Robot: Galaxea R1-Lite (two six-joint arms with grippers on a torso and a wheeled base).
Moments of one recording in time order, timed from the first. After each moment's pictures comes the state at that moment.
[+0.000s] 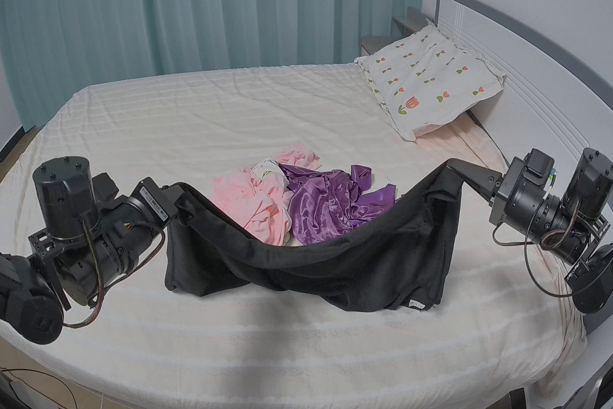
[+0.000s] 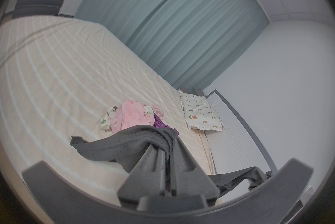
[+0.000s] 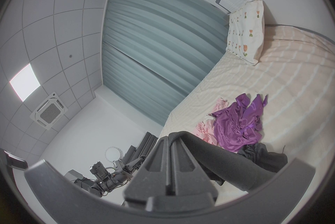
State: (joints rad) left arm -0.43 1.53 -0.50 -0.84 0.20 -0.82; right arm 0.32 1.68 -0.45 -1.33 0.39 0.92
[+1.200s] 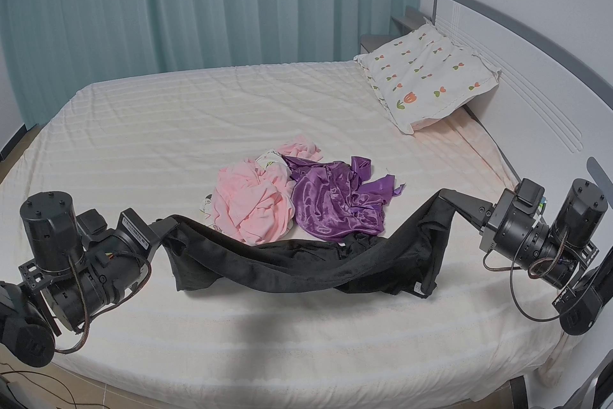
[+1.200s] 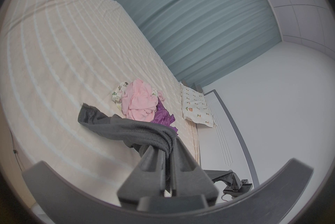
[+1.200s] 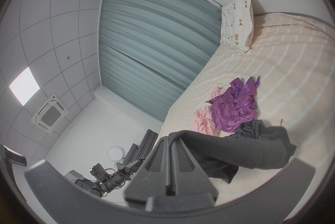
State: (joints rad) left arm -0.38 1.49 -0.33 -0.92 0.07 -1.03; right arm 0.34 1.78 -0.31 -1.54 0.37 0.96
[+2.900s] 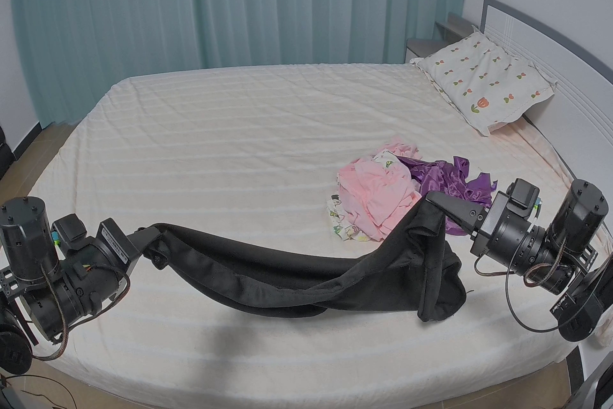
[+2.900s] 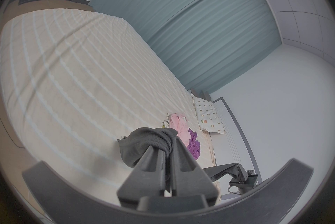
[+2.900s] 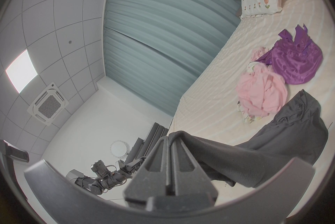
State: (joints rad) left arm -0.38 1.33 -0.31 -0.75 0.07 -0.95; right arm 0.43 1.76 -0.32 -1.53 0.35 0.95
